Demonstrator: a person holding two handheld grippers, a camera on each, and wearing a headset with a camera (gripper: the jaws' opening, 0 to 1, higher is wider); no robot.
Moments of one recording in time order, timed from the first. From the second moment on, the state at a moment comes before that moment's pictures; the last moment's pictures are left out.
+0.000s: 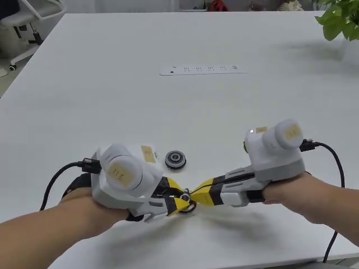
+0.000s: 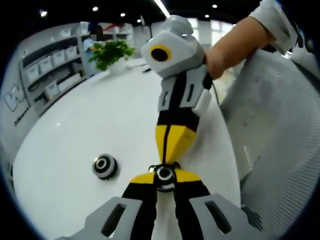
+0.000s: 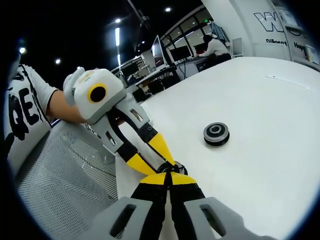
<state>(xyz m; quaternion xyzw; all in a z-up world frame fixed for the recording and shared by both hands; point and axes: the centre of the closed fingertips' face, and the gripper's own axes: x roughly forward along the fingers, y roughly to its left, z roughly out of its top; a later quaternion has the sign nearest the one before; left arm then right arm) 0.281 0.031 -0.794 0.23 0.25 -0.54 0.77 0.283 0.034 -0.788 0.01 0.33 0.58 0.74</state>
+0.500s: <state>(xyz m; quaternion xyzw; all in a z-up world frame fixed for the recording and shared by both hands) 0.281 0.030 -0.794 0.23 0.25 -0.55 0.77 0.277 0.040 -0.781 0.03 0.33 0.60 0.73</state>
